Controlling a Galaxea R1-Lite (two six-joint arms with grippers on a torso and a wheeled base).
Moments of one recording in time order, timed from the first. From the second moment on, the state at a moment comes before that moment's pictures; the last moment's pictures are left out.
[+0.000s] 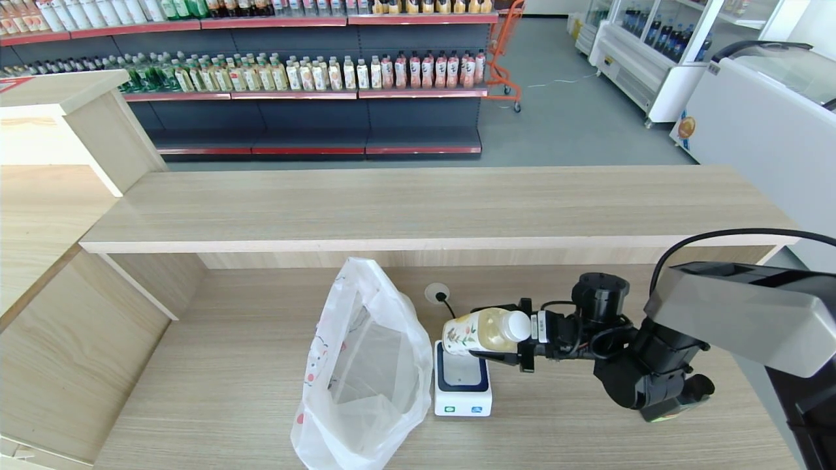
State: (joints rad) left arm 0.00 0.00 0.00 0.00 -0.01 -0.01; right arm 0.30 2.41 -0.90 -1.35 1.09 -0.87
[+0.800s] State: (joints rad) left arm 0.00 0.00 0.00 0.00 -0.01 -0.01; right arm 0.23 2.22 -0.78 -1.34 0.99 -0.42
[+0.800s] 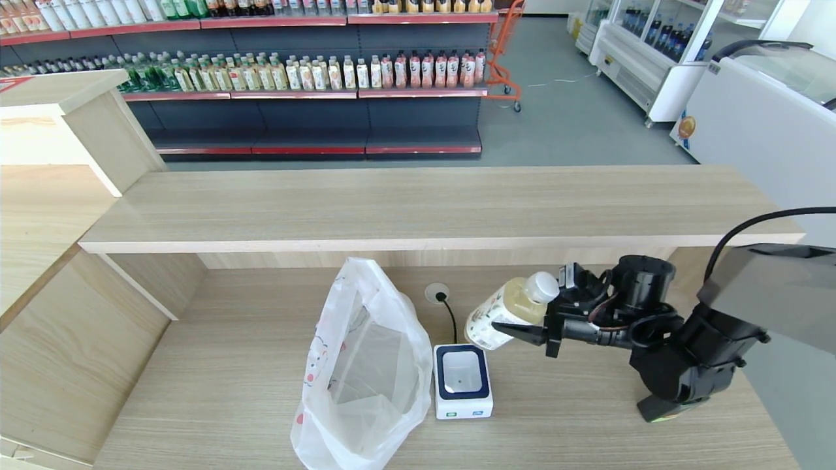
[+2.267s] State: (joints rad) left arm 0.00 0.00 0.00 0.00 -0.01 -0.01; right arm 0.59 2.22 -1.12 -0.80 0.58 0.09
